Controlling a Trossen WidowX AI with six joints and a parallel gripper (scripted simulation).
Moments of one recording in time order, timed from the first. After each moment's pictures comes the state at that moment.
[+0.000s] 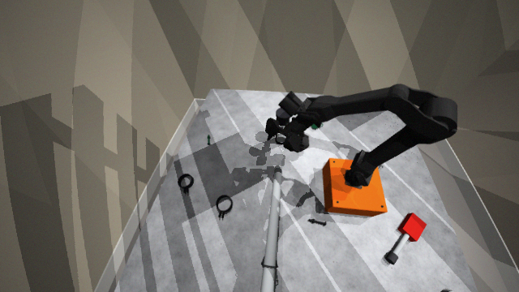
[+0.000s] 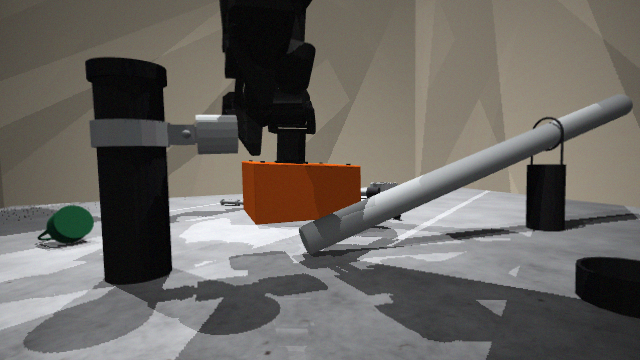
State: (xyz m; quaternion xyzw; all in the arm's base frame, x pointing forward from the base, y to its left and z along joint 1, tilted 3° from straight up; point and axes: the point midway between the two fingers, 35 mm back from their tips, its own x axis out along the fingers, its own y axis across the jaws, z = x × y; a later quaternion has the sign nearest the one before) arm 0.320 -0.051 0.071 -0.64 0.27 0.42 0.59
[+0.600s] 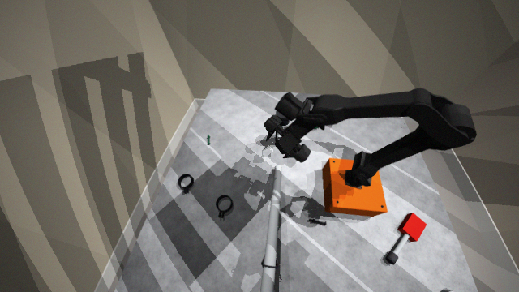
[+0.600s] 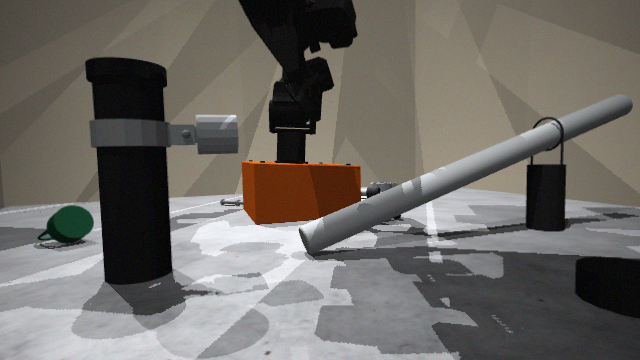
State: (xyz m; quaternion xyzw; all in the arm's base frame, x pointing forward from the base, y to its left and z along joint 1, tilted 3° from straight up) arm 0.313 -0.004 0.110 -0.45 0.37 0.34 0.74
